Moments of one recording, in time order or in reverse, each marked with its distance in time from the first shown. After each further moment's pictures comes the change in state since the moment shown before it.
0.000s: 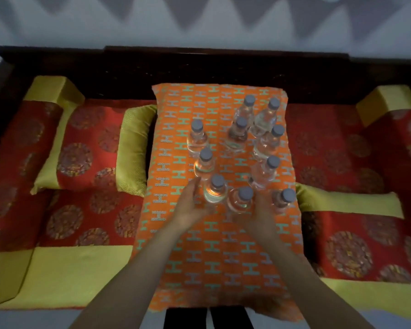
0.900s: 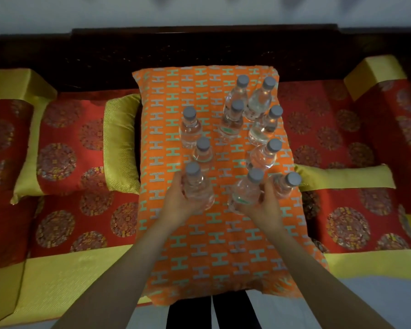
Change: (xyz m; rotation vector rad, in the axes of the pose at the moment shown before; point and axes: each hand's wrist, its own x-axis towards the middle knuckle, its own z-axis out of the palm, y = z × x) left_hand 0.013 -0.019 -0.020 -0.022 0.040 0.138; right_hand -0.003 0.008 0.011 0.270 0.110 0.081
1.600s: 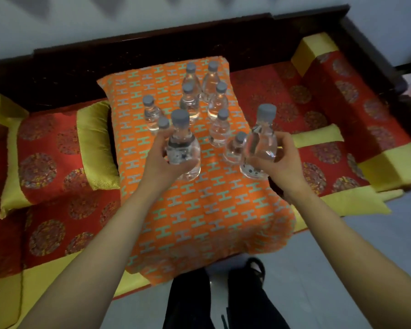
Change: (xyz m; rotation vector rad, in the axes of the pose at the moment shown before) left_hand -0.070 0.092 0.004 -0.040 -0.116 0.291; right_hand -0.089 -0.064 -0.113 0.186 0.197 -0.152
